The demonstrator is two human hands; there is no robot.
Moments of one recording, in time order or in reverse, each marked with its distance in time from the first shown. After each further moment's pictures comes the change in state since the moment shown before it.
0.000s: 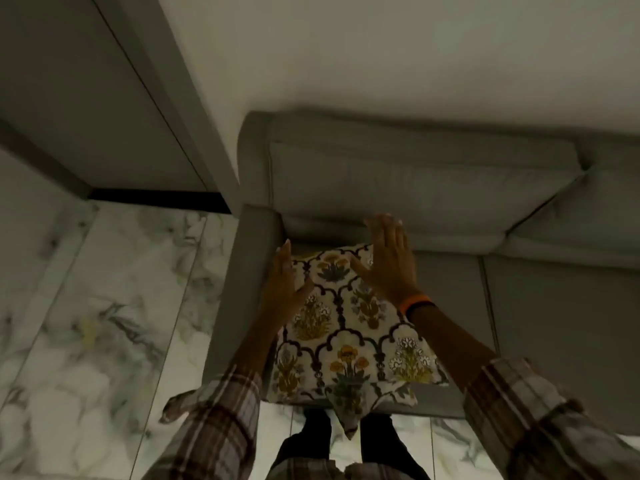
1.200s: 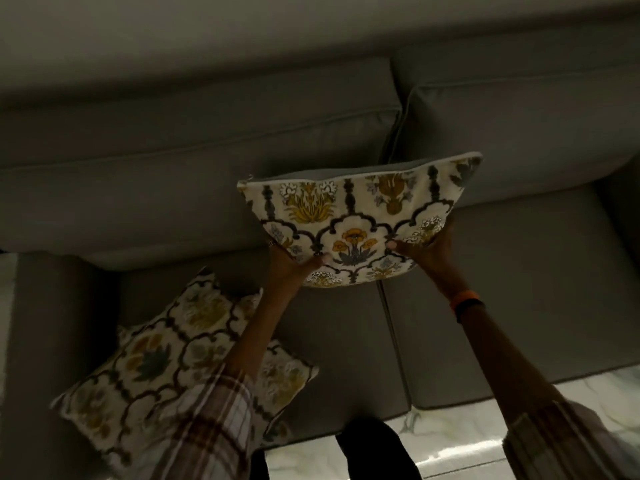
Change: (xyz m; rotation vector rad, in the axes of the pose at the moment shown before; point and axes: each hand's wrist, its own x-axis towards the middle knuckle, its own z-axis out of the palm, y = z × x) left_hand 0.137 0.270 0.394 -0.480 -0.213 -0.197; right_hand -0.057 0.529 -0.051 0.916 0.172 0.720
